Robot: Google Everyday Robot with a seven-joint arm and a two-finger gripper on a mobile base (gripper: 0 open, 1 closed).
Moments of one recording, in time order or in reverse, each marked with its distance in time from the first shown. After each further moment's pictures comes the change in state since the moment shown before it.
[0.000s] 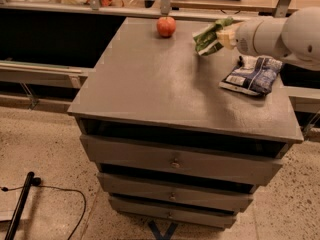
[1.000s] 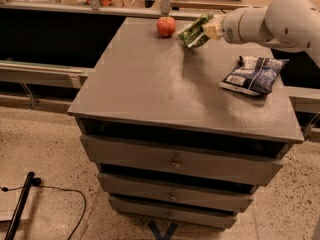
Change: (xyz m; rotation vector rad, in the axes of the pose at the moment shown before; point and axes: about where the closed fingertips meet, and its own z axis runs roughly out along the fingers) arm -0.019 -0.003 0.063 -0.111 -0.023 -0.024
